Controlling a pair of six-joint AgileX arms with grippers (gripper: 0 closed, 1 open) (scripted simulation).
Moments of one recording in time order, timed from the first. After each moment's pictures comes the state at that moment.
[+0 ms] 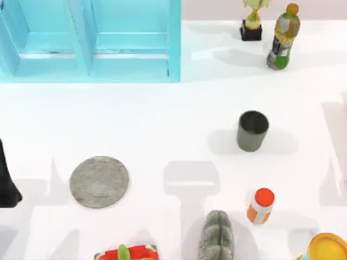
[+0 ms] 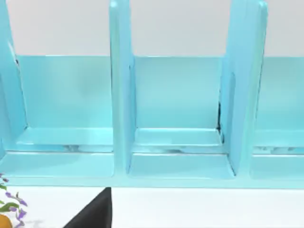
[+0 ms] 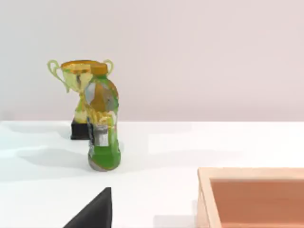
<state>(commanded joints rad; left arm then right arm) 0.00 0.00 0.00 0.00 0.00 0.00 0.00 0.00 0.00 0.00 0.00 0.00</state>
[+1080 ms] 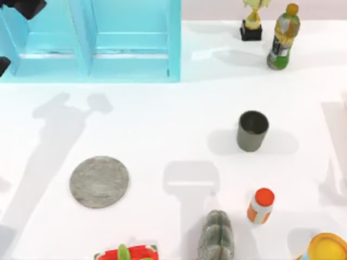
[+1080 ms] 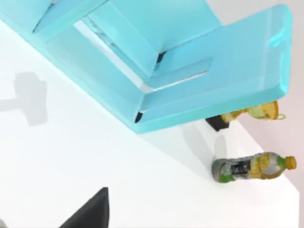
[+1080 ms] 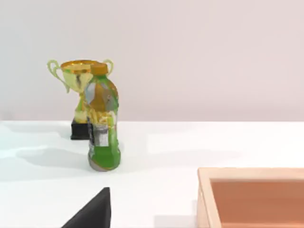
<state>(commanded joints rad) -0.26 1.04 1.09 -0.59 0.06 -0.98 0.00 0.00 0.00 0.00 0.00 0.00</state>
